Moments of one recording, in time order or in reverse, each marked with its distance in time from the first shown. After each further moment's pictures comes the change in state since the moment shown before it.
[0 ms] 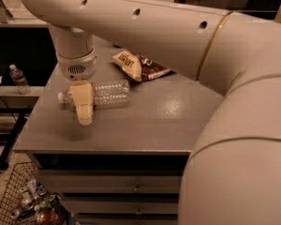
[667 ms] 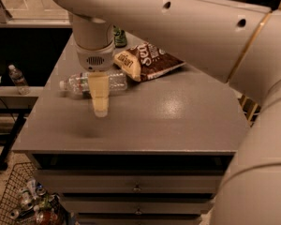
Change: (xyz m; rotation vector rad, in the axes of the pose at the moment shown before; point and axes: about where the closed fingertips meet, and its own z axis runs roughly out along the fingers) arm 0.040 -0.006 -0.020 0.053 -0.013 0.052
